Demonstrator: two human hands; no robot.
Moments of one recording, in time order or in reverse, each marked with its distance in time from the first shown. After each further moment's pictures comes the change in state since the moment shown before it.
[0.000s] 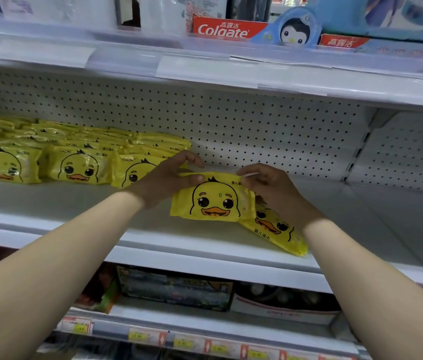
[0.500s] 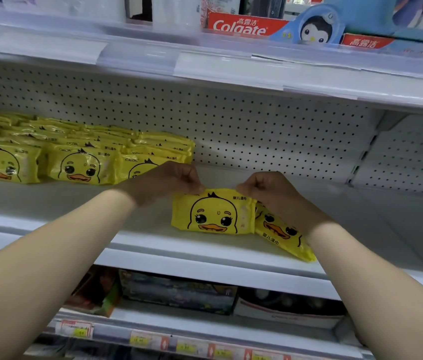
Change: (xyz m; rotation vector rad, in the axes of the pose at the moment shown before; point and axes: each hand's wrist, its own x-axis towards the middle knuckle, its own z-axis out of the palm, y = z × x) left_hand 0.002 0.000 -0.019 0.093 -0.151 -0.099; right_hand 0.011 -0.003 0.014 -0.148 -0.034 0.103
